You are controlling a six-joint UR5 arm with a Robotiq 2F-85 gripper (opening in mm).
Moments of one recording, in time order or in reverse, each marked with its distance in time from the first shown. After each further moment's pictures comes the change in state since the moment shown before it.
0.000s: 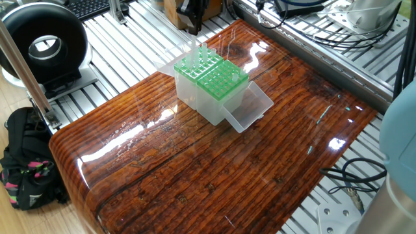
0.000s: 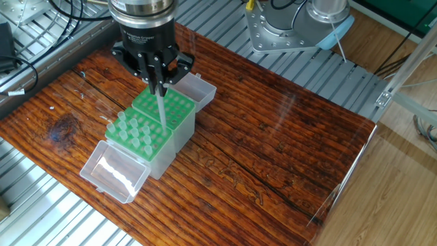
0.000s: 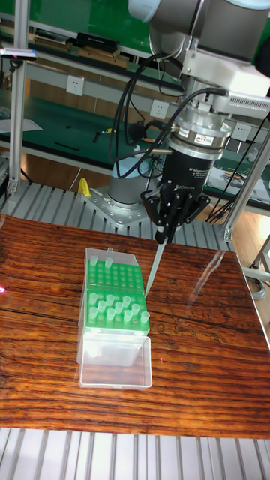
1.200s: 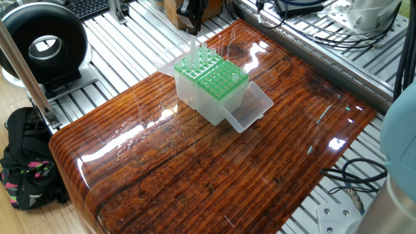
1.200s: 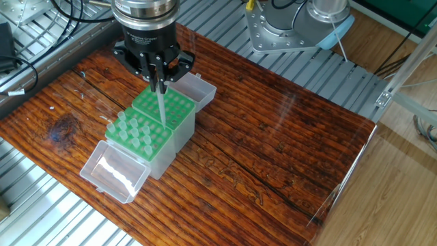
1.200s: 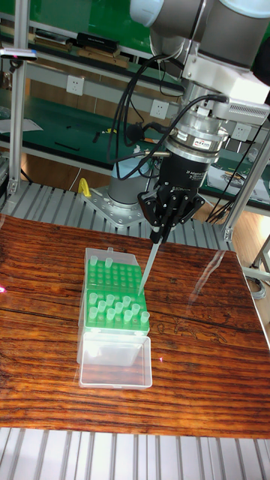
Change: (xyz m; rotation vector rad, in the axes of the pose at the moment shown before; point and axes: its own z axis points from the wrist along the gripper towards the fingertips) arm 0.013 -0.005 0.005 0.024 0.035 -0.028
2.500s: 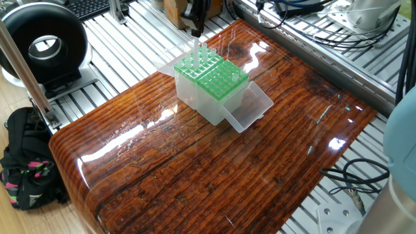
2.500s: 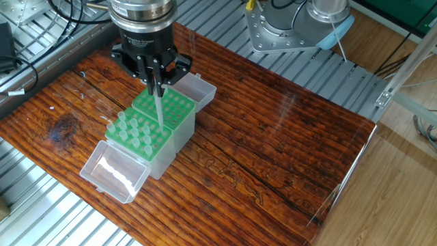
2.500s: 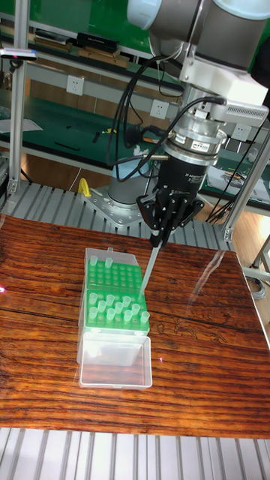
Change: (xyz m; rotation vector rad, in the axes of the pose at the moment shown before) arm -0.007 -0.001 0.004 -0.010 -0.020 0.006
